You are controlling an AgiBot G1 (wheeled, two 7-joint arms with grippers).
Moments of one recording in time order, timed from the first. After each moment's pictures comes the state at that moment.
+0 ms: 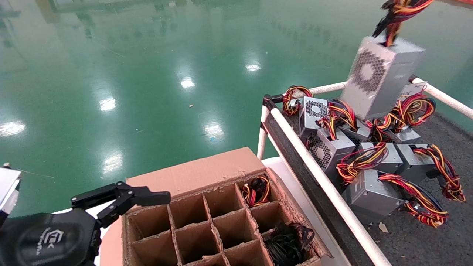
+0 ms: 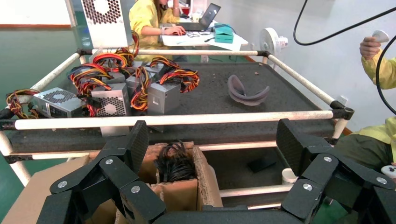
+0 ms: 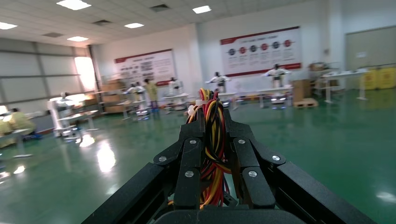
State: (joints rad) left arm -1.10 0.57 0.38 -1.26 0.66 1.46 -0.13; right arm 1.88 -0.71 -0.90 0.15 -0.23 -1.42 -0.03
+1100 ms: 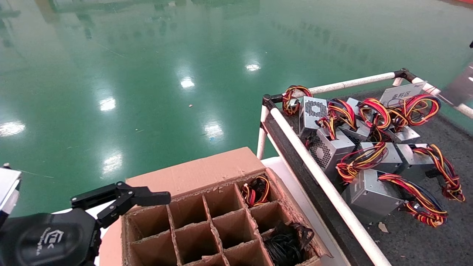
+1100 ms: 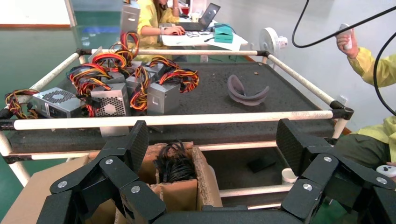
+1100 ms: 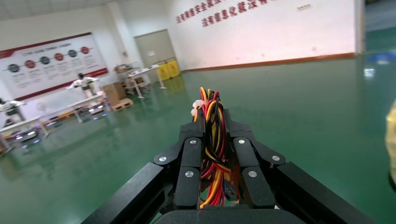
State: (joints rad) left arm -1.10 0.57 0.38 -1.26 0.66 1.46 -0.13; right arm 1.92 -0.81 -0.85 -0.07 -0.16 -0.72 -0.20
